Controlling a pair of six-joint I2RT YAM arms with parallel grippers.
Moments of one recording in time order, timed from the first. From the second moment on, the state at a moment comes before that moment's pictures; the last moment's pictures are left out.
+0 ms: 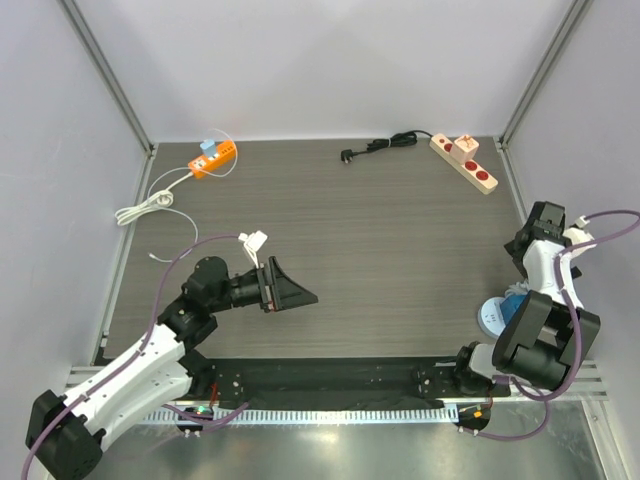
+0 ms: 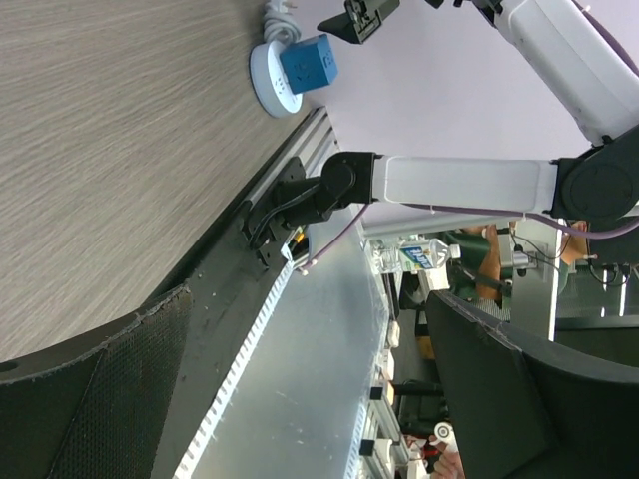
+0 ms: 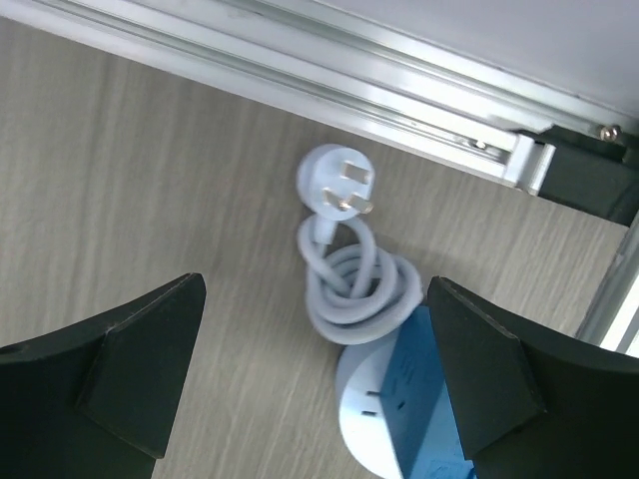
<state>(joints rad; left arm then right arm) -0.63 0.71 0.41 0.13 0.62 -1.05 -0.45 1.32 0.88 -0.61 0.47 0.67</state>
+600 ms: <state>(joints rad) -0.64 0.68 0.44 0.05 0.61 -1.03 -0.52 1.33 0.72 -0.56 0.22 0.73</state>
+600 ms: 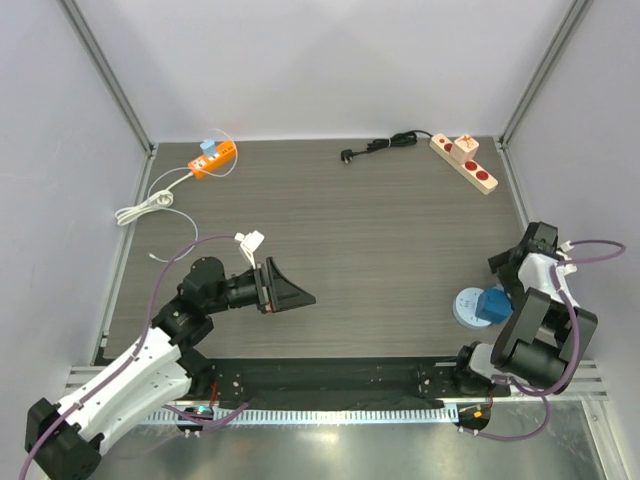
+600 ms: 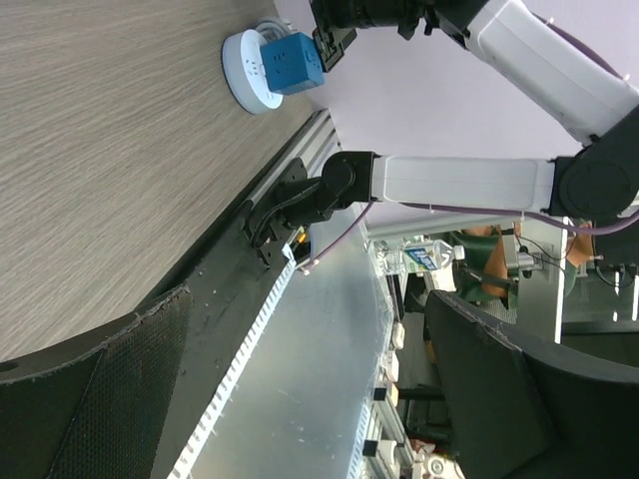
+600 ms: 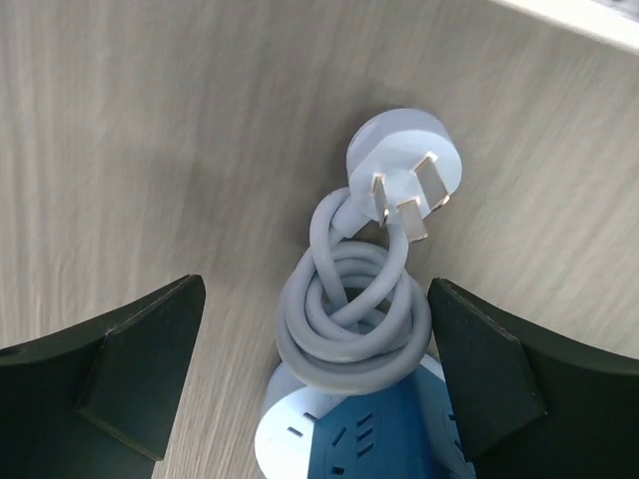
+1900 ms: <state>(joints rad) -1.06 1.24 0.74 0.07 0.23 -0.96 0.35 1.19 0.77 -0.57 0.19 0.67</state>
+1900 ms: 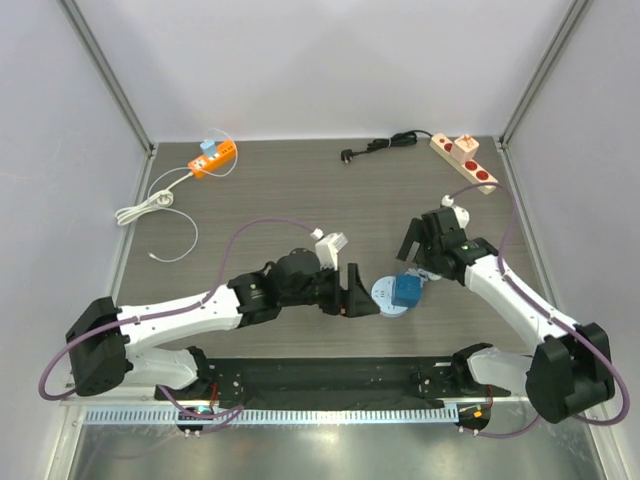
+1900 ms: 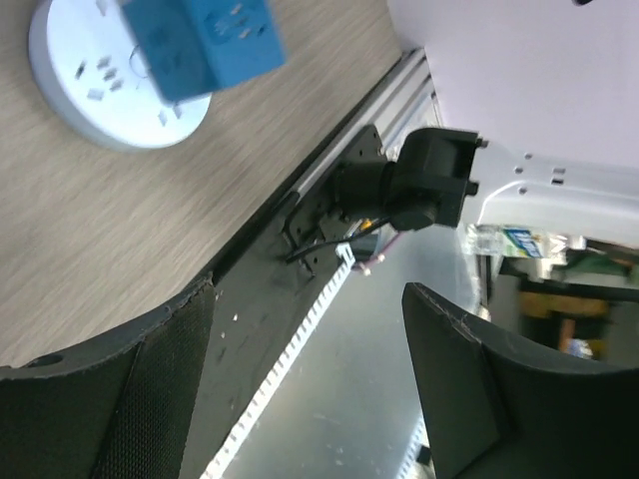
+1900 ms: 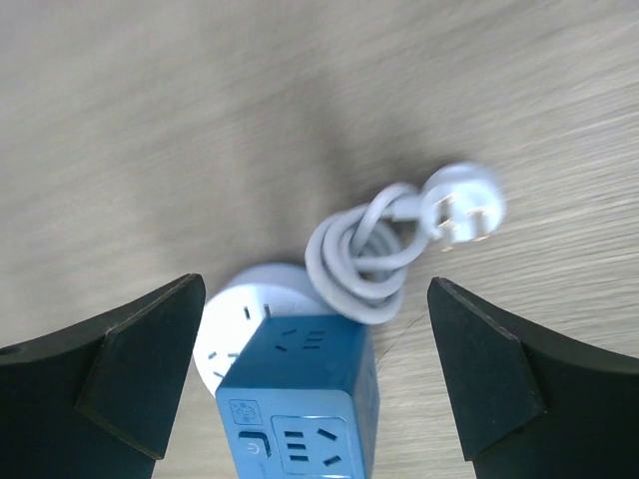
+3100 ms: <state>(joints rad) -1.33 2.13 1.88 -0.69 -0.47 -0.55 -0.25 0.92 0.54 -0.43 -0.26 0.58</state>
